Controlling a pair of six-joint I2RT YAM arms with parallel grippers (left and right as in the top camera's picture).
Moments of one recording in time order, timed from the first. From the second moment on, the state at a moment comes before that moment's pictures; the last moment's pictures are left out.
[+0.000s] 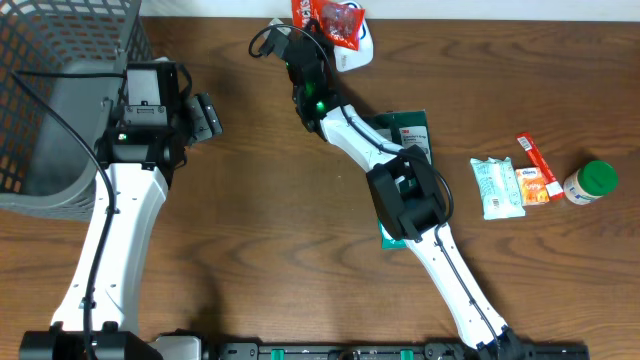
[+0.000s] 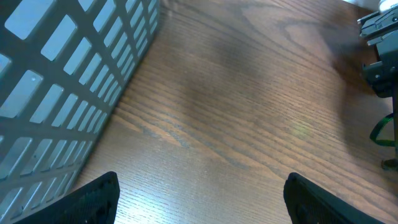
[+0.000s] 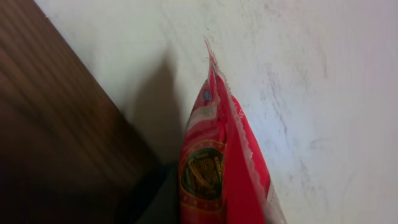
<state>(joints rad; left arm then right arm) -0.02 1.45 1.25 -0.69 -0.11 -0.33 0.57 2.81 2.33 0.30 0.61 -0.97</state>
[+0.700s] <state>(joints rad) -0.02 1.45 1.25 -0.69 -0.11 -0.33 0.59 2.19 2.34 -0.85 0.84 -0.36</state>
